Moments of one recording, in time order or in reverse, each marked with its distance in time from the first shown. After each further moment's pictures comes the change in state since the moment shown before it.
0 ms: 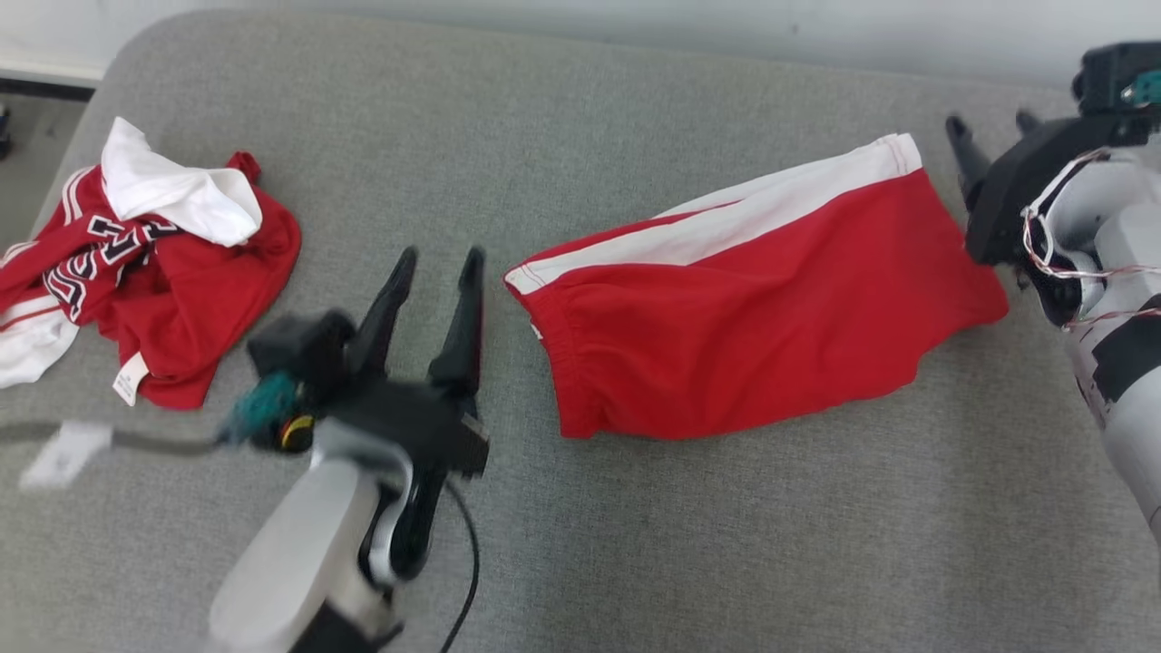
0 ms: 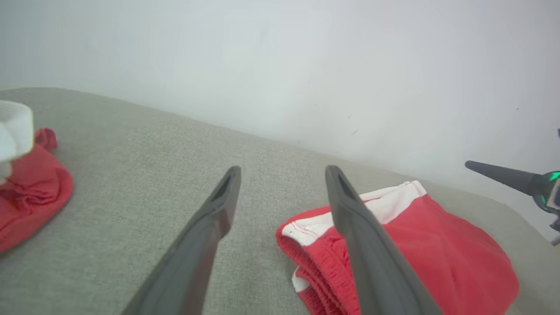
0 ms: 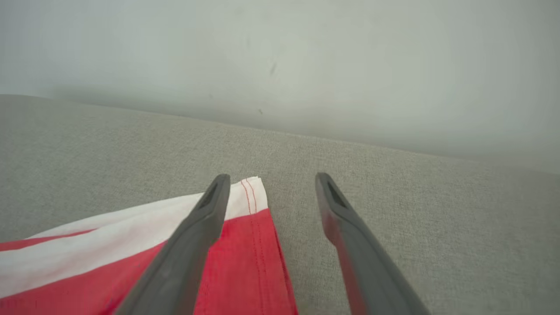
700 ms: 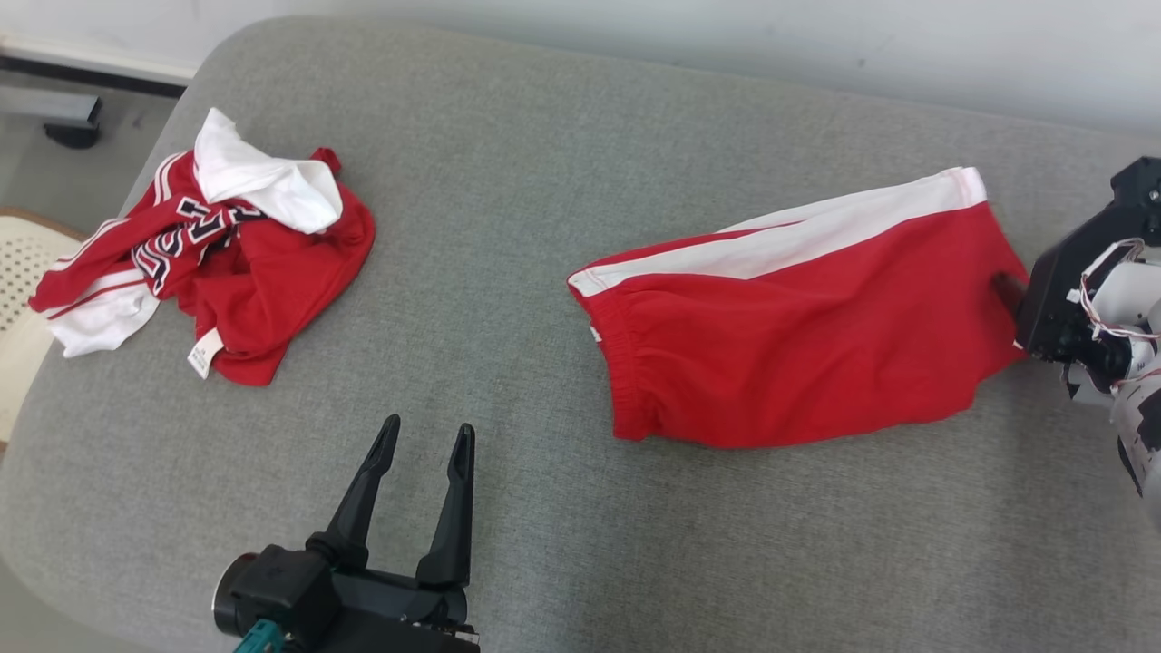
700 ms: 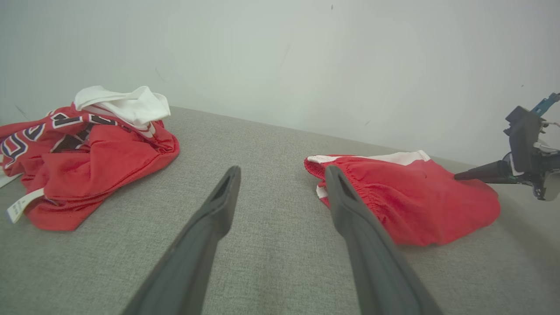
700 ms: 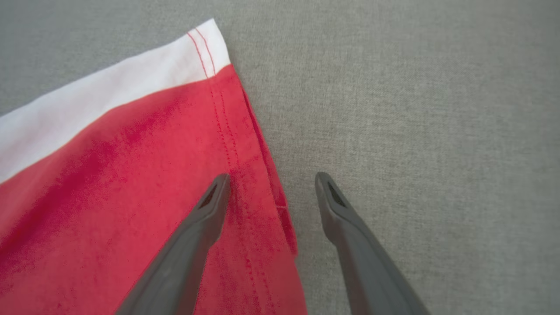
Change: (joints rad) left arm 0.558 0.000 0.194 -0.500 0.392 -0.025 0.000; right arm 0.075 -0.045 -0.060 0.153 0.060 0.000 0.305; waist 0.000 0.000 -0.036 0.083
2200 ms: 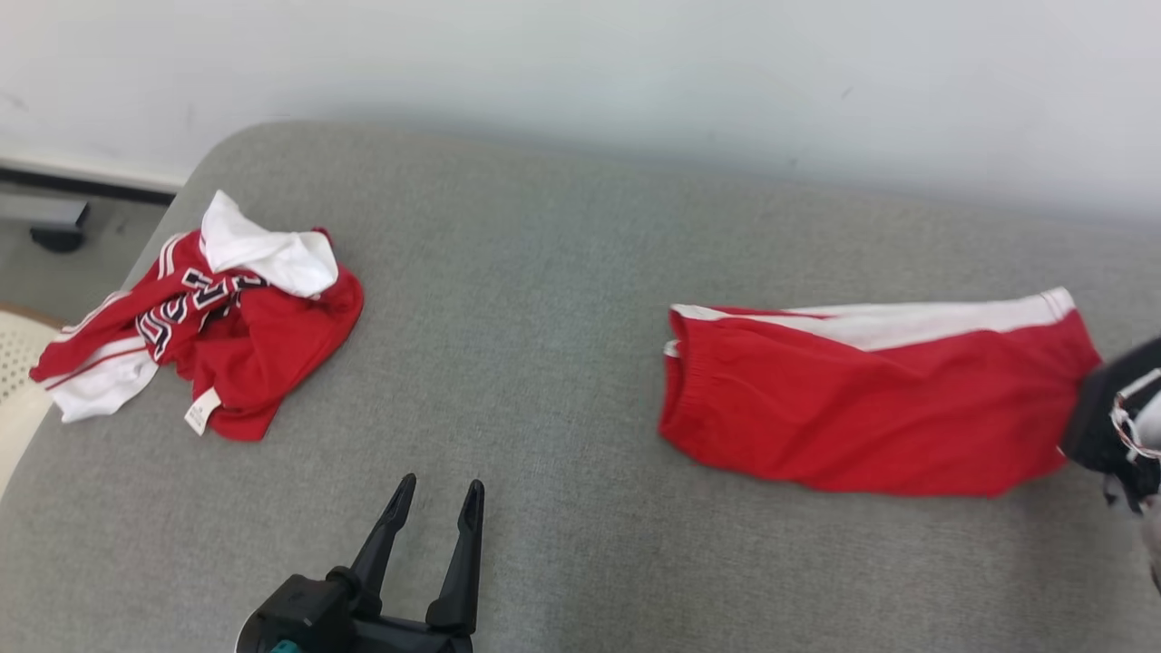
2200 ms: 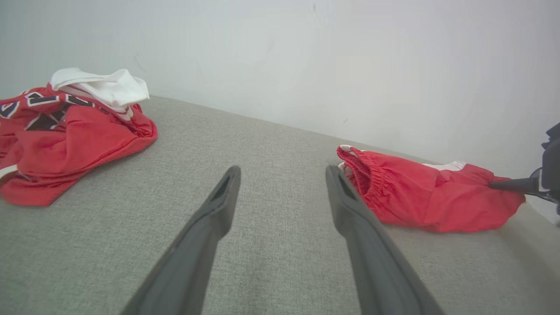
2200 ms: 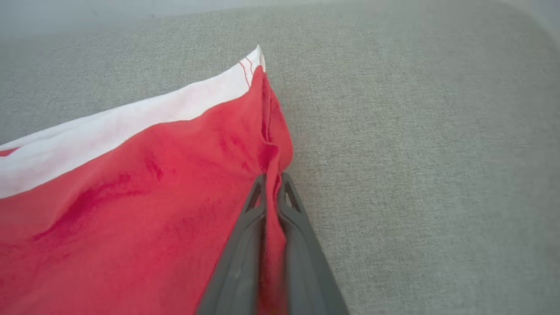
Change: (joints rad) left arm 0.046 -0.043 0.031 0.122 -0.003 -0.064 0.013; right arm 0.205 -0.008 -0.353 0.007 -0.256 0.000 -0.152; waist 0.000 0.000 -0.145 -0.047
